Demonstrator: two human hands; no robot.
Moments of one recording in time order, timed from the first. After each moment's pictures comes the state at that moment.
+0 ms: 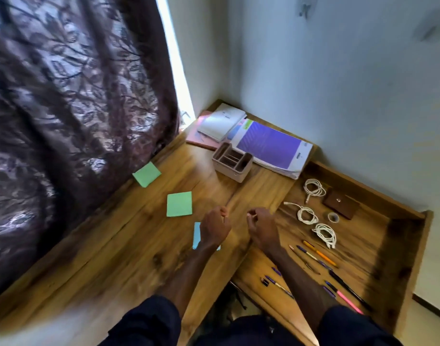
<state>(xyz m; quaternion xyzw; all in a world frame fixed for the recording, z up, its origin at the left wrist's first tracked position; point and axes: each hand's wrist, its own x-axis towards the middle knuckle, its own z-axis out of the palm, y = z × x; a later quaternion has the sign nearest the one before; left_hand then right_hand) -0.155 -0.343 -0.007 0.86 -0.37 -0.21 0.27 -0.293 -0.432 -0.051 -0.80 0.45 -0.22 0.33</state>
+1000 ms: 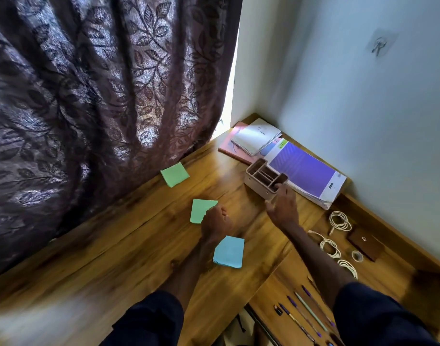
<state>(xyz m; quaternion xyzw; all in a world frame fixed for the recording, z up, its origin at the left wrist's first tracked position) -0.061 -0.334 -0.012 0.89 -0.27 -0.19 0.30 -0.194 -0.507 -0.010 -0.86 0.44 -0.17 0.21</state>
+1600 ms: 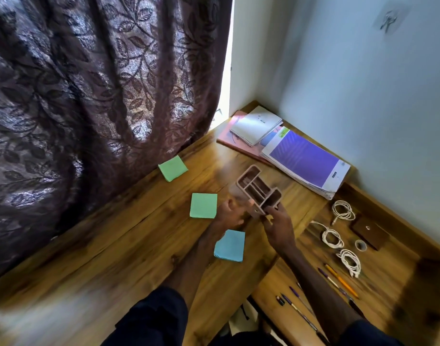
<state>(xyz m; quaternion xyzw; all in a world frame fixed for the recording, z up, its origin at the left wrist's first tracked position) -0.069 -0.357 -0.010 0.71 -0.07 -0.50 0.50 -0.229 -0.440 -0.014 -0.84 0.37 -0.19 0.35</state>
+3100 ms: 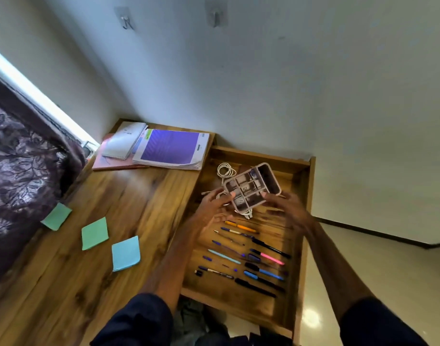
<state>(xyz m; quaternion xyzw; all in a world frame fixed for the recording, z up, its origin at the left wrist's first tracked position) -0.384 -0.473 0.033 0.60 -0.24 -0.66 0.37 -0.641 -0.525 0.025 -0.41 0.51 -0.29 0.70</state>
